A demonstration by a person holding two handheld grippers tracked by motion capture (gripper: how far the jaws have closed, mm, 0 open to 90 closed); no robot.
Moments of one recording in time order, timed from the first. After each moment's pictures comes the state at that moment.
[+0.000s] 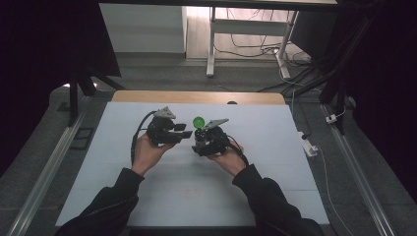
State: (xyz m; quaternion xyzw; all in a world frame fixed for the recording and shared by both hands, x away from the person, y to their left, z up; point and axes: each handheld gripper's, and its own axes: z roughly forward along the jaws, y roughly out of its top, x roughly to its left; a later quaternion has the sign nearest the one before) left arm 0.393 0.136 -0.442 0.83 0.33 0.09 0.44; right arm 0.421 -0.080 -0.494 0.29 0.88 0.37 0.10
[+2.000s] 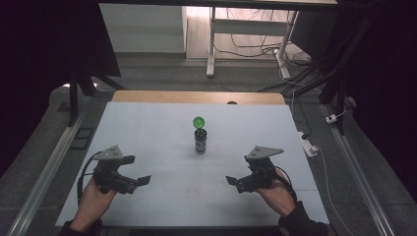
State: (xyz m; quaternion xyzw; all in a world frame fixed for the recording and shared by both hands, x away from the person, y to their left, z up) left arm 0.252 0.241 -0.461 0.80 0.40 0.06 0.45; right arm 0.306 -0.203 -0.451 0.31 0.85 0.41 0.11
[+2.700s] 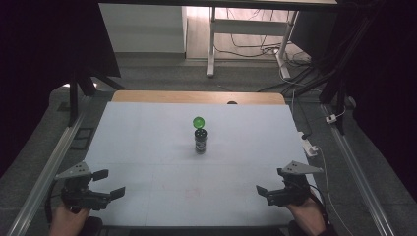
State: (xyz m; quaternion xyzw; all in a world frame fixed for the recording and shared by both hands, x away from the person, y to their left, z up) left arm 0.203 0.293 -0.474 0.76 0.45 0.07 0.46; right arm 0.268 -0.285 -0.456 0.39 0.82 0.40 0.15
